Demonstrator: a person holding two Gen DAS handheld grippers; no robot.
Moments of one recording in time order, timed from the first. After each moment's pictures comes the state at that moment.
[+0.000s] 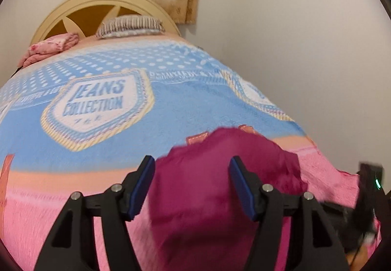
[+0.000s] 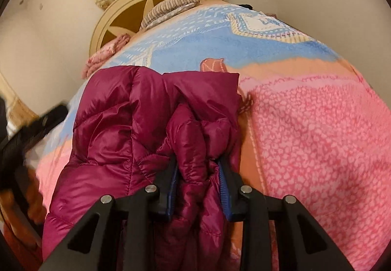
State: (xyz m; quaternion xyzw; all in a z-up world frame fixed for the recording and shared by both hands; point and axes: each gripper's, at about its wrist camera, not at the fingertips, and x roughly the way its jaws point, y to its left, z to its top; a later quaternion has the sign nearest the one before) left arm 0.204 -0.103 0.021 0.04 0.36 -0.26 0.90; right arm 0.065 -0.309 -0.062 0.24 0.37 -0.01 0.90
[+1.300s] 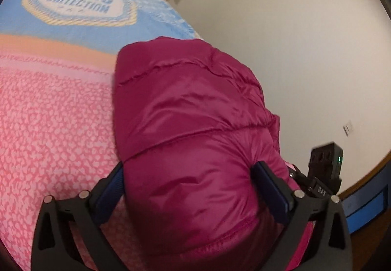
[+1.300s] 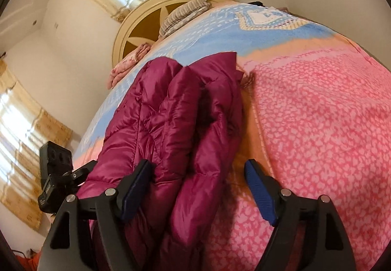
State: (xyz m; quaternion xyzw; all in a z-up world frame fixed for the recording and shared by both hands) left arm 0.165 -0.022 -0.073 -0.18 0.45 -0.40 0.78; right arm 0.033 -0.298 -0.062 0.28 0.35 0.07 0.89
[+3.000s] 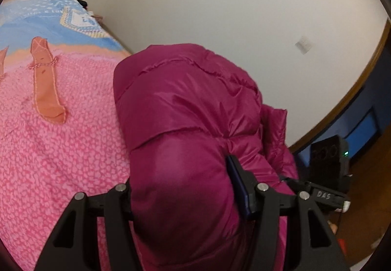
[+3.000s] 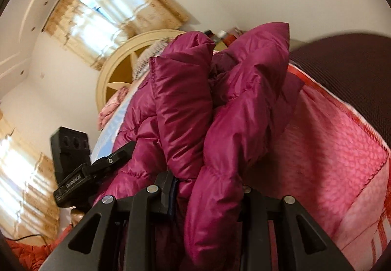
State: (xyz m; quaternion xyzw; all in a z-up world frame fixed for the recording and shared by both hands) left arm -0.009 -0.240 -0.025 -0.02 0.43 -0.54 0.72; right arm -0.252 -0.441 -0.050 0.39 0.28 -0.04 0.87
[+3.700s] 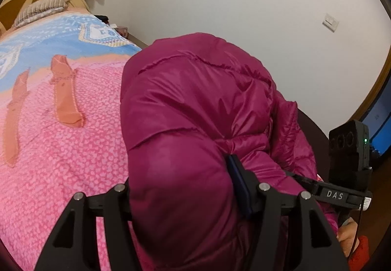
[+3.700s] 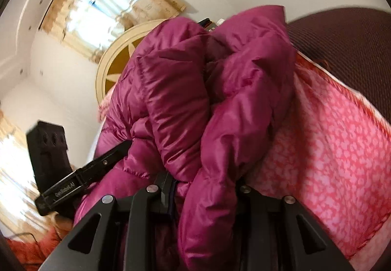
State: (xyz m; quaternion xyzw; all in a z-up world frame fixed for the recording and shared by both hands) left arm -0.051 -0.254 -0.026 0.06 0.41 -0.46 0.79; right arm -0.233 -0.444 -0.078 0.38 0.30 -0.01 0.87
